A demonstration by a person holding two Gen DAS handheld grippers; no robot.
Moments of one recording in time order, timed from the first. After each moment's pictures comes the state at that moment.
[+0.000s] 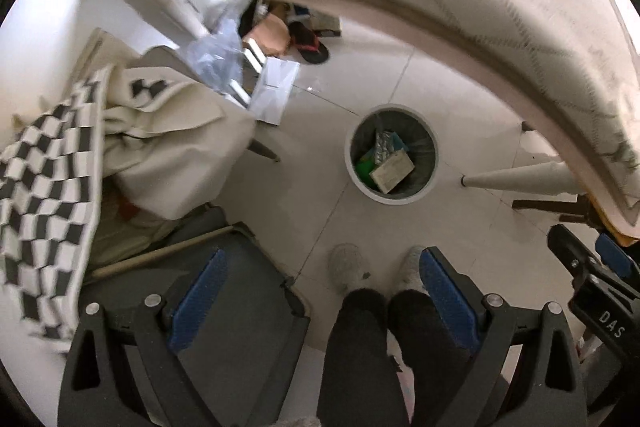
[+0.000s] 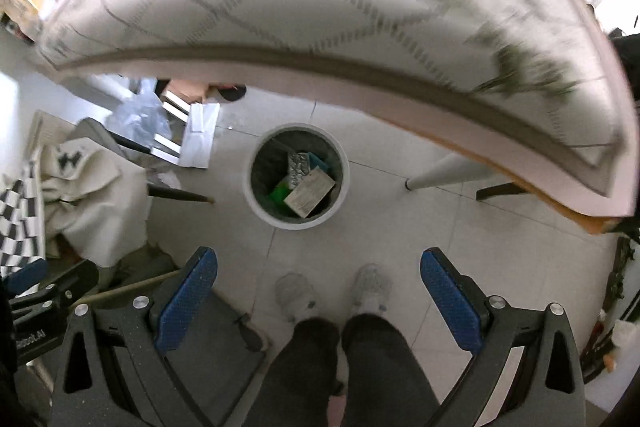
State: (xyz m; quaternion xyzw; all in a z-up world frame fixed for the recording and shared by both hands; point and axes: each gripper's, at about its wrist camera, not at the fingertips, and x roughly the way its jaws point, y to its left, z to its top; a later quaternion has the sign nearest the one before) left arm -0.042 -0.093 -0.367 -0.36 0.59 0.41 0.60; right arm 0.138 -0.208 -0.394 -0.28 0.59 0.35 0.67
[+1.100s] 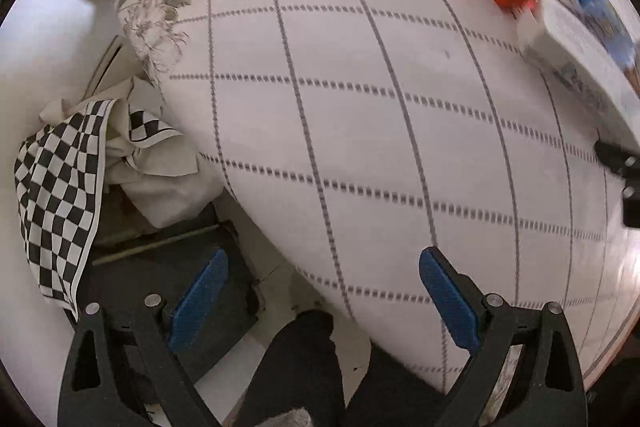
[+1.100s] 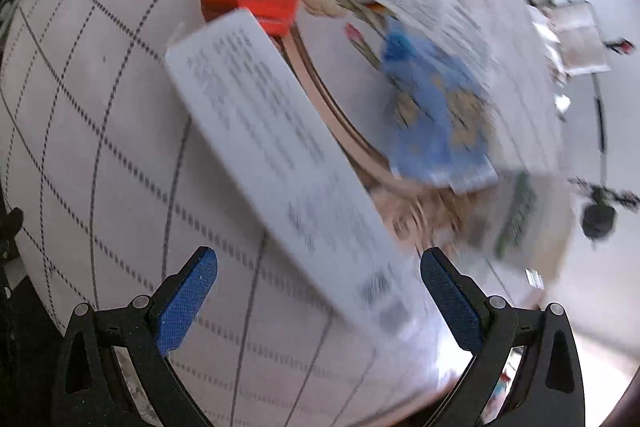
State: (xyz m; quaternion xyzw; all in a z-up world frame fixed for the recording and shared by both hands) left arm 0.152 0.070 -0.363 -0.43 0.57 0.52 0.48; right arm 0.354 0.126 -0.376 -0.67 0.34 0.49 0.43
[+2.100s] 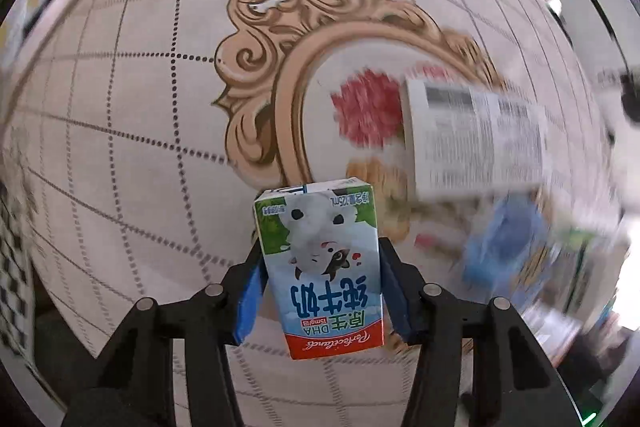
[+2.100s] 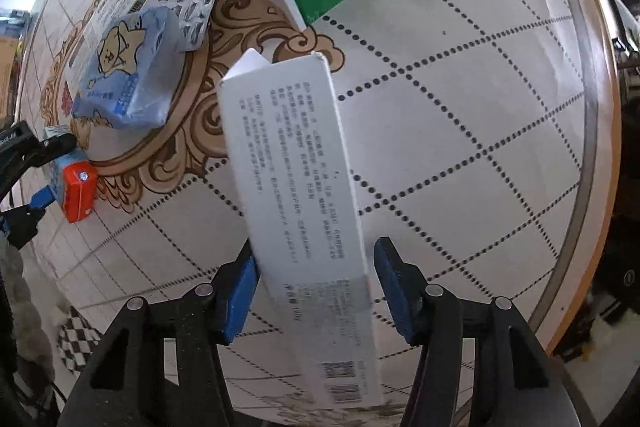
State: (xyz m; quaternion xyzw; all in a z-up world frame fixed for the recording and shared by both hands) left arm 0.280 0.230 -0.368 -0.49 0.51 0.45 0.55; right arm 0.557 0.068 -0.355 -0.27 0.71 0.29 0.58
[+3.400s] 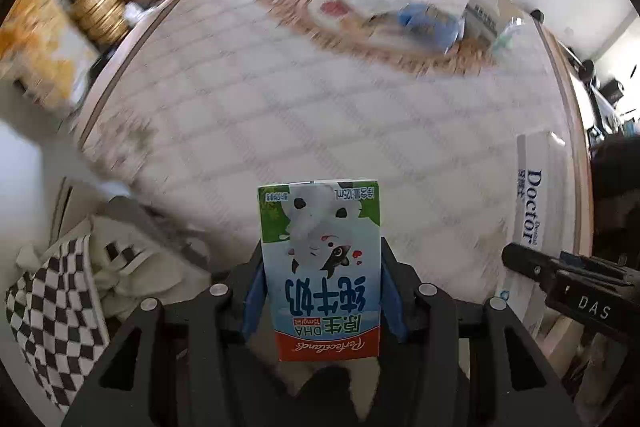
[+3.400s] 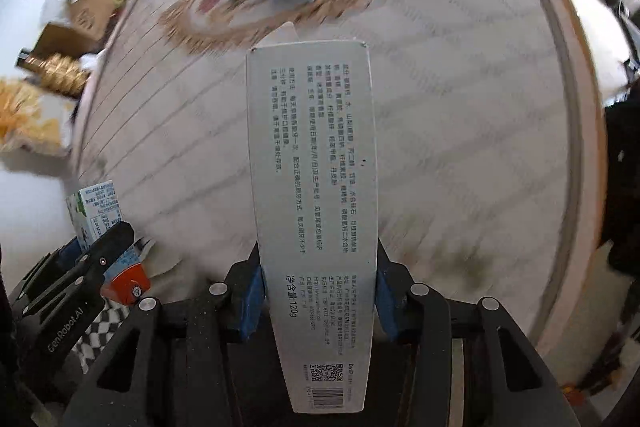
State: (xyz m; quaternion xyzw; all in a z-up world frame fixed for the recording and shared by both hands) left arm 0.113 -0.005 -0.264 -0.29 0.54 0.37 0.70; right arm 0.275 -0.117 -0.273 -0.20 0.65 0.38 0.62
